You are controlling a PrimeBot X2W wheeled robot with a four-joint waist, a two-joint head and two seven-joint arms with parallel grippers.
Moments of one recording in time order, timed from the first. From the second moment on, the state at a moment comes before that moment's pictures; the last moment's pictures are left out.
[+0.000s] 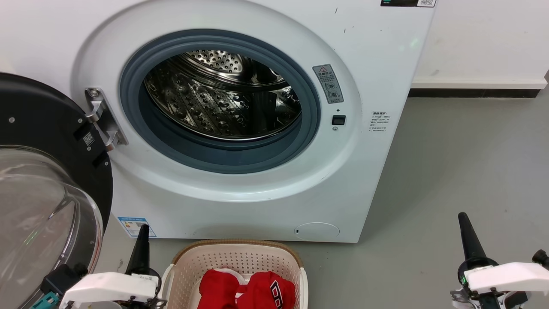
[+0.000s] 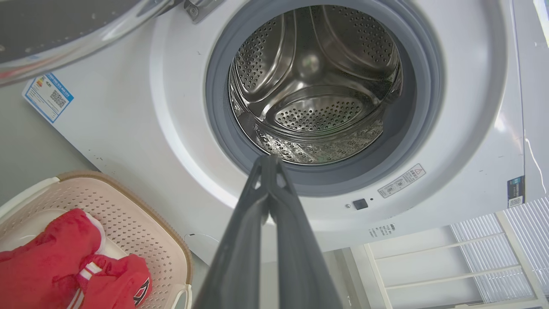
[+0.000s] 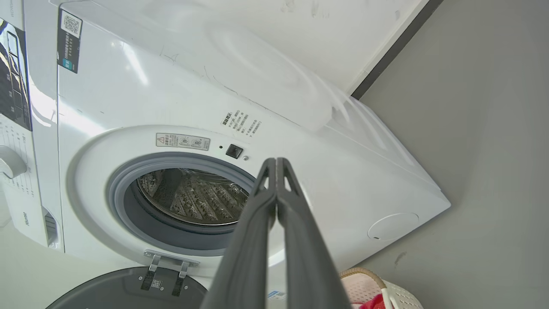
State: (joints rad) left arm -0.02 0.06 0.10 0.22 -1.06 -0.12 -0.02; right arm -0.02 -0.04 -0.10 0.21 1.06 0.13 -0.02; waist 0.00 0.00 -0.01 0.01
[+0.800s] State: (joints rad) left arm -0.05 0.05 0.10 0.23 -1.30 -0.12 0.04; right arm -0.06 -0.05 -0.11 0.22 1.30 0.13 0.04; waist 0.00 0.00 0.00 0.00
